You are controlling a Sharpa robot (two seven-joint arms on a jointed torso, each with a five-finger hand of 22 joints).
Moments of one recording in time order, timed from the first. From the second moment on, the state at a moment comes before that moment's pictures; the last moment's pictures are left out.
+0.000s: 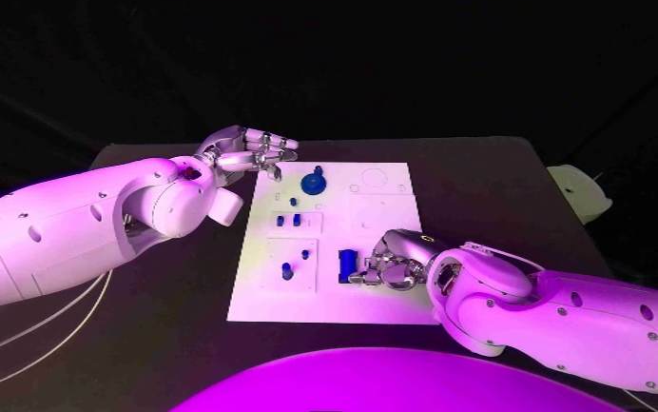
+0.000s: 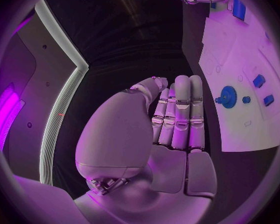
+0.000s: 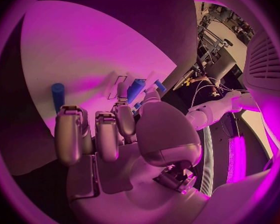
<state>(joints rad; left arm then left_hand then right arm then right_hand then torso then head) 1.12 -0.92 -0.01 1.55 -0.20 -0.20 0.16 1.45 -0.16 0.40 0.08 0.46 1.00 0.20 0.11 0.07 1.02 0.12 0.31 0.10 1.14 0.03 1.03 0.35 0.17 0.91 0.13 1.01 0.58 0.92 -0.87 -0.12 1.87 -1.47 -0.33 -0.56 1.17 0.08 -0.28 0.29 0.24 1.08 0.06 0.32 0.46 1.41 -0.02 1.27 1.31 1.47 -0.07 1.53 1.31 0.05 1.47 0.04 1.39 1.31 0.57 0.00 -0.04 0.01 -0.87</state>
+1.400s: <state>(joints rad) 1.11 -0.92 -0.01 1.55 -0.20 -0.19 0.16 1.45 -0.16 0.40 0.08 0.46 1.00 0.20 0.11 0.07 1.03 0.12 0.31 0.10 1.14 0.03 1.03 0.35 0.17 0.91 0.13 1.01 0.58 0.95 -1.09 -0.13 1.91 -1.60 -0.40 -0.53 1.28 0.06 -0.26 0.22 0.30 1.06 0.07 0.28 0.44 1.41 0.00 1.24 1.34 1.47 -0.06 1.53 1.31 0.05 1.47 0.04 1.39 1.31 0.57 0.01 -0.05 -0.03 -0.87</state>
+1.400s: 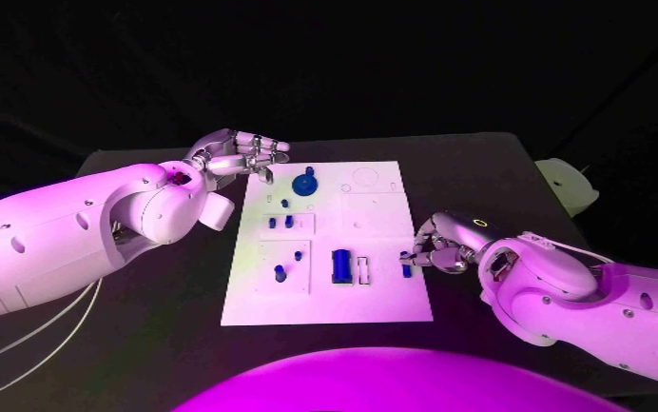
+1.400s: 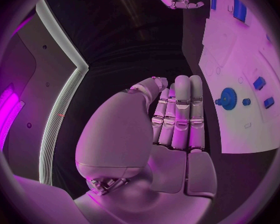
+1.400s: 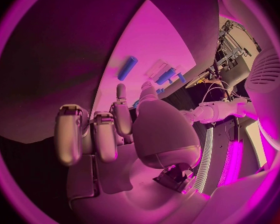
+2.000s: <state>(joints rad) 1.11 -0.92 -0.01 1.55 -0.20 -0.19 0.16 1.45 -0.16 0.40 0.07 0.46 1.00 0.20 0.11 0.07 1.03 0.12 0.31 0.10 1.14 0.03 1.03 0.34 0.17 0.91 0.13 1.01 0.58 0.92 -1.04 -0.13 1.84 -1.63 -0.38 -0.56 1.29 0.05 -0.26 0.22 0.38 1.07 0.07 0.27 0.44 1.41 0.00 1.25 1.34 1.46 -0.06 1.53 1.31 0.05 1.47 0.04 1.39 1.31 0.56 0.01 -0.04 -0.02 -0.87</state>
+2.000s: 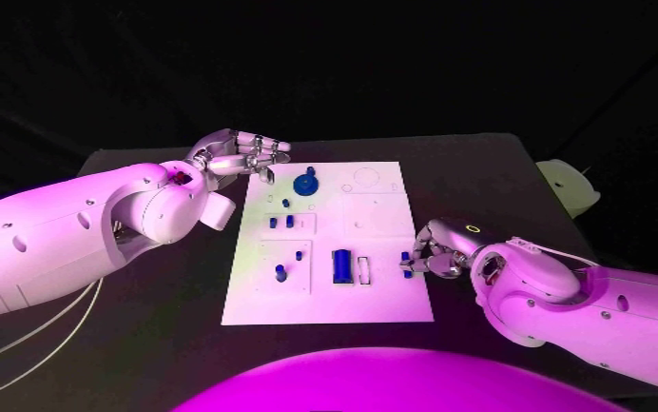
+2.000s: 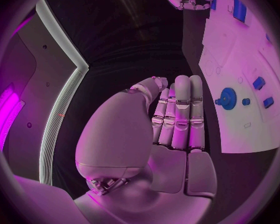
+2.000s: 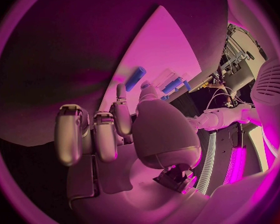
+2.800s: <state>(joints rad) 1.11 -0.92 -0.01 1.55 -0.20 -0.19 0.16 1.45 -0.16 0.40 0.07 0.46 1.00 0.20 0.11 0.07 1.03 0.12 0.31 0.10 1.14 0.03 1.03 0.34 0.17 0.91 0.13 1.01 0.58 0.91 -0.98 -0.12 1.80 -1.67 -0.35 -0.56 1.42 -0.05 -0.10 0.09 0.24 1.08 0.06 0.24 0.42 1.40 -0.01 1.23 1.37 1.47 -0.08 1.53 1.31 0.05 1.47 0.04 1.39 1.31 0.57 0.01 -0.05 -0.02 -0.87</state>
